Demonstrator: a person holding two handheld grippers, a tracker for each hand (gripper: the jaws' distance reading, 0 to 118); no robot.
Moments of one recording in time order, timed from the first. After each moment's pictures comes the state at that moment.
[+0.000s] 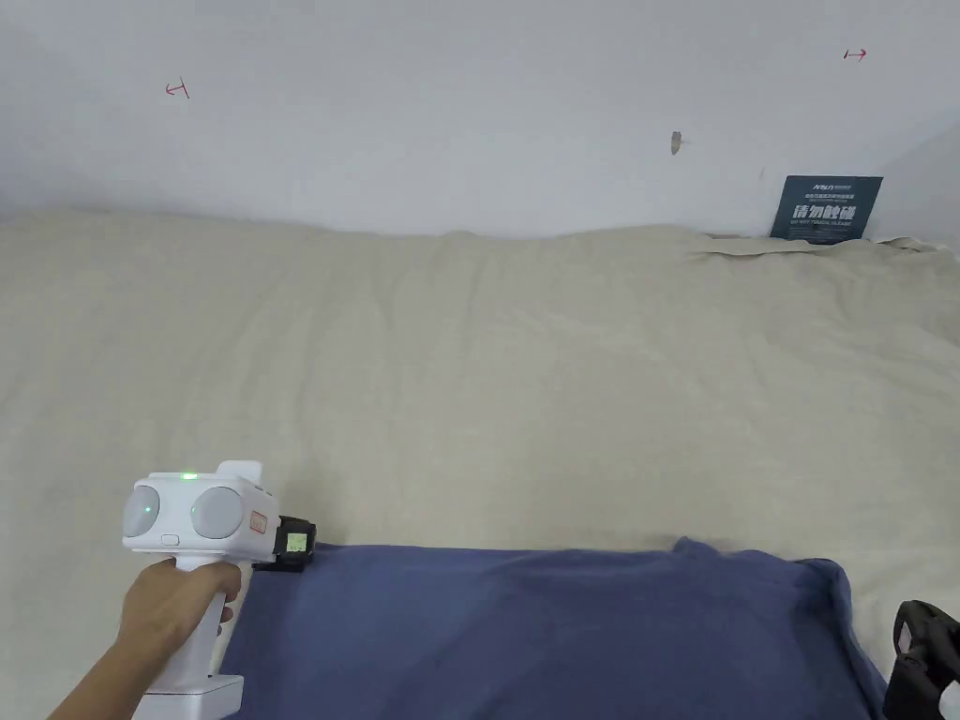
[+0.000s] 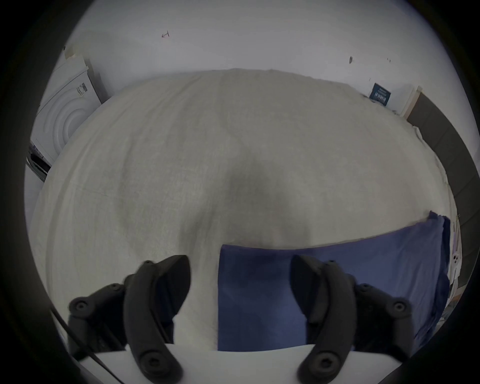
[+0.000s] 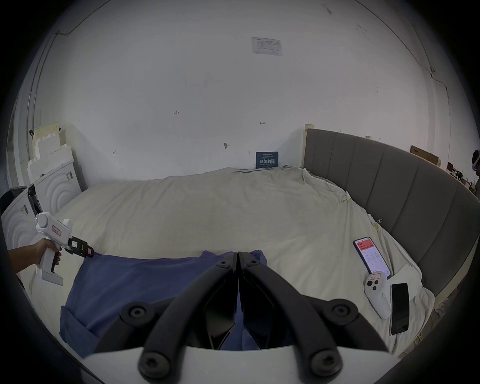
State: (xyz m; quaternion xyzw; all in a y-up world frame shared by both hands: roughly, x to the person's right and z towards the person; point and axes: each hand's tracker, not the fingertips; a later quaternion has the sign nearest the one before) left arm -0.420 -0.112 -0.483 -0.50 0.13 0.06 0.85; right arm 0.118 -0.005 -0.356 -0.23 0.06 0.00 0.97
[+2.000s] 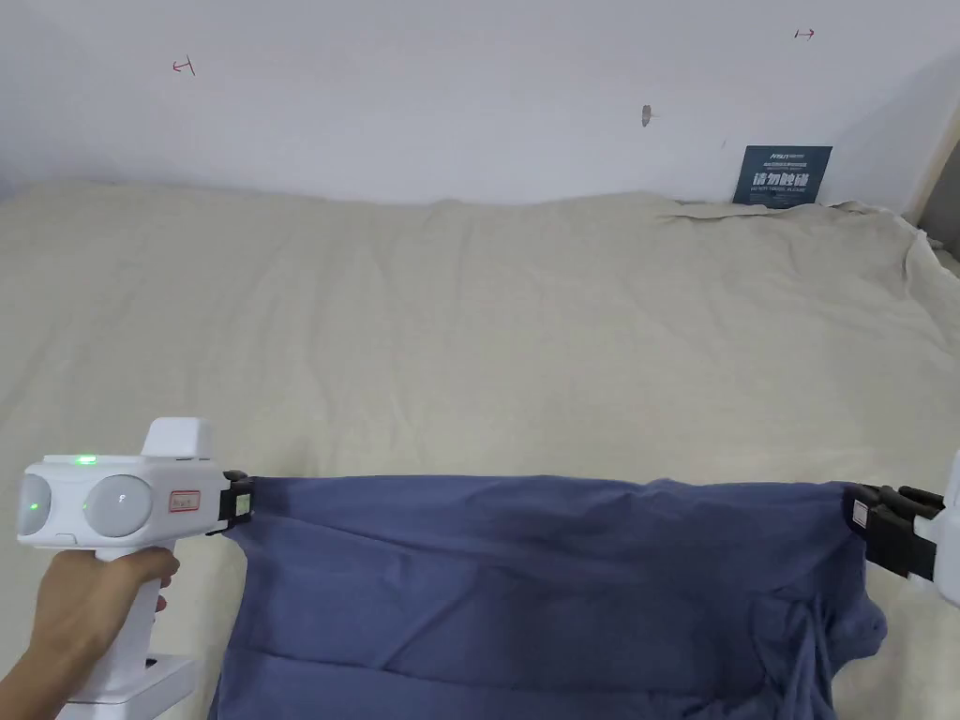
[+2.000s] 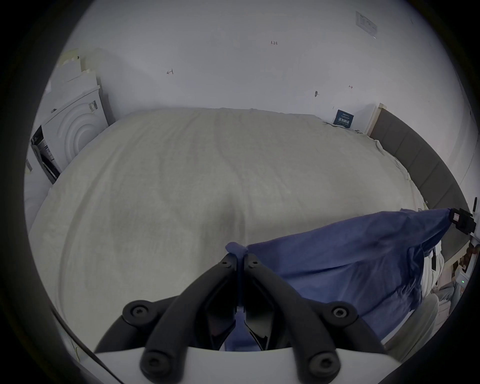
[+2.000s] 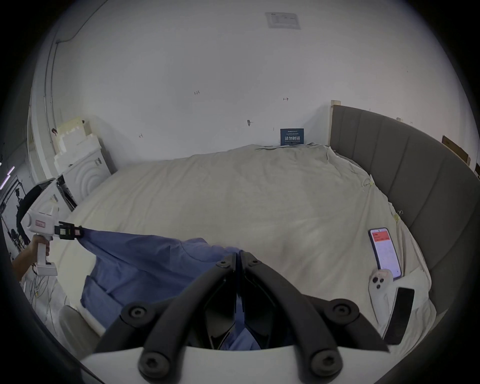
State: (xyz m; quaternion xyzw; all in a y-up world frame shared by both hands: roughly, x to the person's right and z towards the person) left arm -0.390 -0.014 -0.296 -0.41 0.08 0.07 0.91; right arm 0.187 0.021 -0.331 -0.30 0.17 -0.01 0.94
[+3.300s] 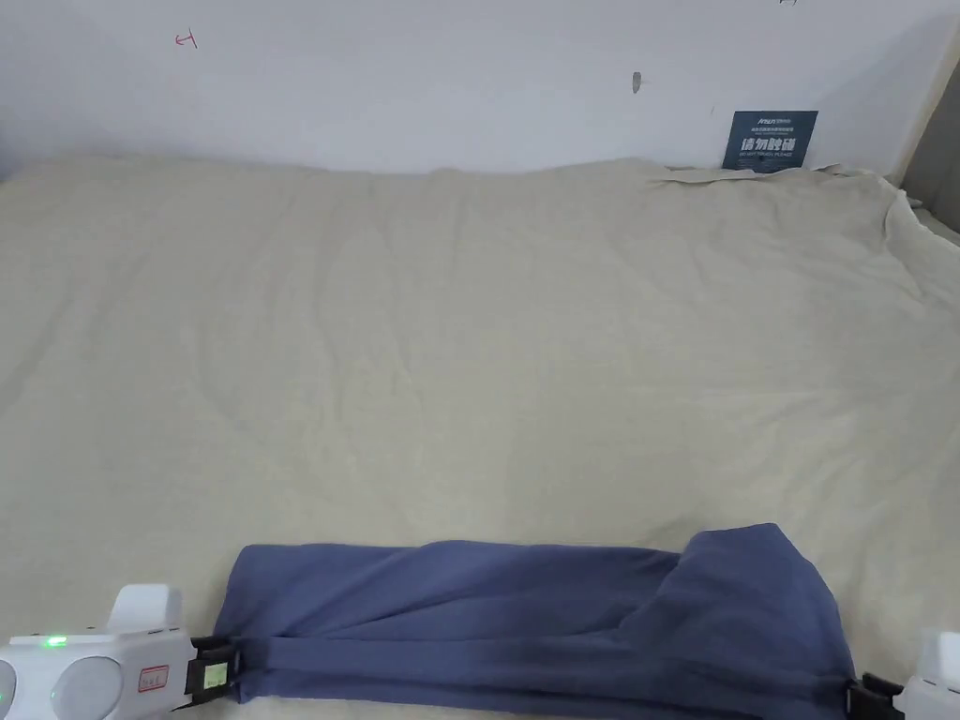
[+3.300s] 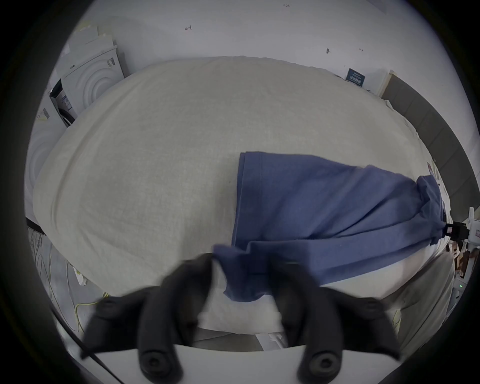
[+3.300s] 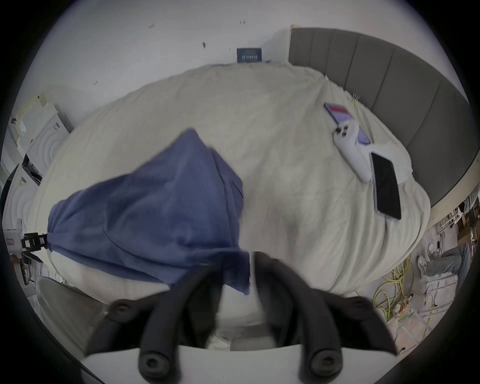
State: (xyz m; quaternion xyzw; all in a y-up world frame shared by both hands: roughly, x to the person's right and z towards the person) left arm -0.364 -0.104 -0.145 -0.50 0.12 0.09 0.85; right arm 0.215 -0.086 -0.223 -0.47 0.06 0.01 0.88
